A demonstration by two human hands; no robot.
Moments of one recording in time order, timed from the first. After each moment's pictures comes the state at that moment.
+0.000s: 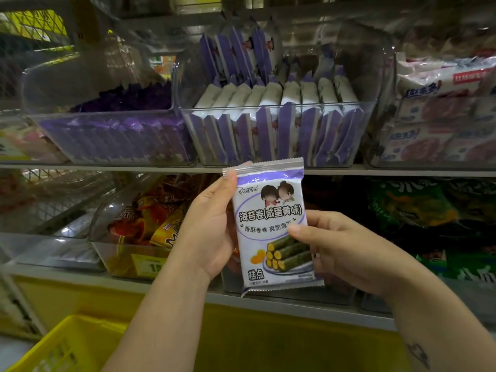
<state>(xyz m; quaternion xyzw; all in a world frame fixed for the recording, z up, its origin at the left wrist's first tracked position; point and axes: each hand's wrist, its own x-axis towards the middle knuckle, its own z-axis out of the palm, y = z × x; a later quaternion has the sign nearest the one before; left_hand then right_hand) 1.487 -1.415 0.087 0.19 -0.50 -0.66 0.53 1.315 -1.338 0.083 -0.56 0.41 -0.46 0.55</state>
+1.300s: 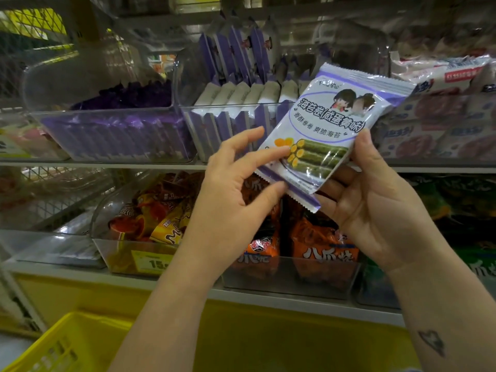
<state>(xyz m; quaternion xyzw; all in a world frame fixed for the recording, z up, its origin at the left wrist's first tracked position) 1.491 -1.381 0.113 0.21 -0.80 -0.19 0.53 1.326 -1.321 0.129 -0.46 0.26 -0.71 0.47</state>
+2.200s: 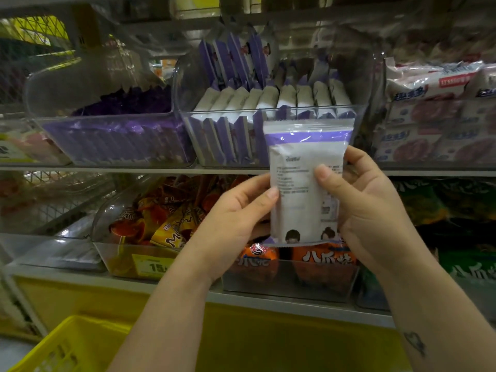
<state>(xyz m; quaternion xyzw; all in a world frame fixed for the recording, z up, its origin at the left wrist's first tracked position) 1.483 -1.400 0.095 0.15 -0.68 -0.60 0.40 1.320 -1.327 0.116 -0.51 0.36 -0.71 0.32</state>
